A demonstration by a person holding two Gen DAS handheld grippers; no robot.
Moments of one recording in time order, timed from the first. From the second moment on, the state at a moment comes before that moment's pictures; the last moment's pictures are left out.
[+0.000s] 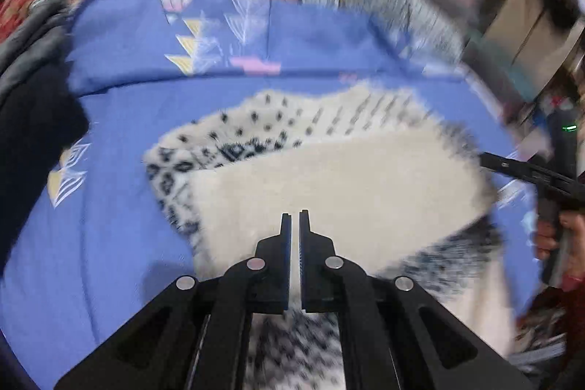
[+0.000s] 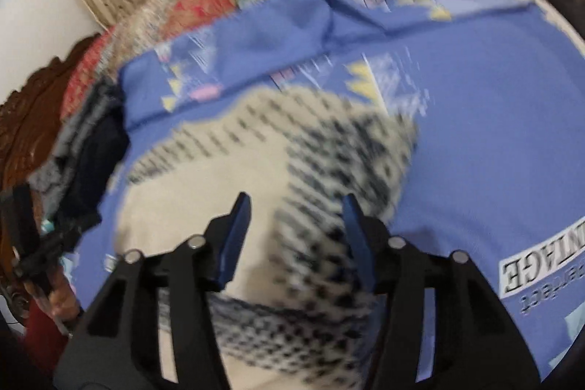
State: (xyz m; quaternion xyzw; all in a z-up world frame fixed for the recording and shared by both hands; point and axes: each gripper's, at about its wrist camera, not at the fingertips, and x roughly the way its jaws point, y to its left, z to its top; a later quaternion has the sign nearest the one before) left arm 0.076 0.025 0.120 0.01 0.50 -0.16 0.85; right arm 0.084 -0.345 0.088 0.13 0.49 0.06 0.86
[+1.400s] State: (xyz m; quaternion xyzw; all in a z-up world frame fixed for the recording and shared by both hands) left arm -0.218 0.155 0.074 0.00 0.58 -0.14 0.80; right arm -0.280 -0.346 0.039 0.23 0.50 0.09 0.83
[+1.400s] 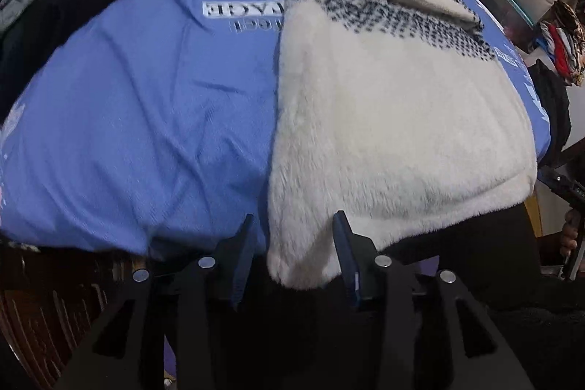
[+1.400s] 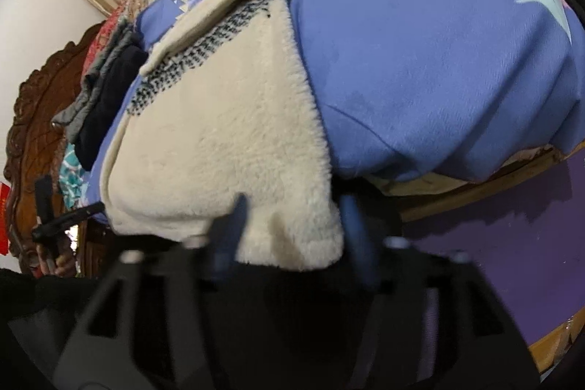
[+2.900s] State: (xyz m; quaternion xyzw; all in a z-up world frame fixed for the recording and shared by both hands) left arm 0.195 0.140 0.105 -0.25 0.61 -0.03 0.75; right arm 0.114 -0.361 0.146 0.25 0.38 0.02 0.89
